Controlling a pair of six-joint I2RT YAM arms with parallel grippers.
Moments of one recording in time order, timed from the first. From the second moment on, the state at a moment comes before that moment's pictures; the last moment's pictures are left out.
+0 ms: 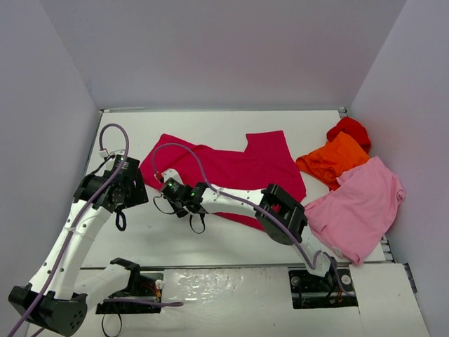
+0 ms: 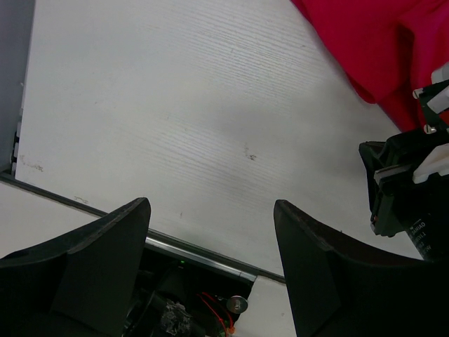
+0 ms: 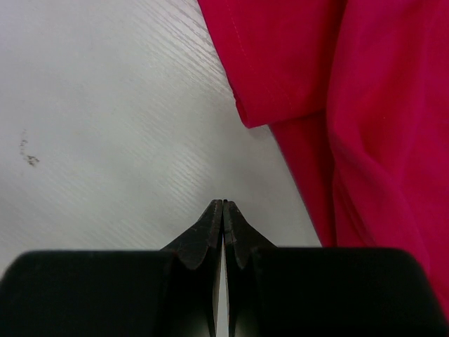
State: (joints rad) left arm -0.31 1.01 1.15 -1.24 -0.40 -0.53; right arm 1.13 2.17 1.64 -0.40 0.21 0.39
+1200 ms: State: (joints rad) left arm -0.31 1.05 1.11 -1.21 -0.40 -0.53; right arm 1.00 2.34 1.85 -0.37 0.22 0.37
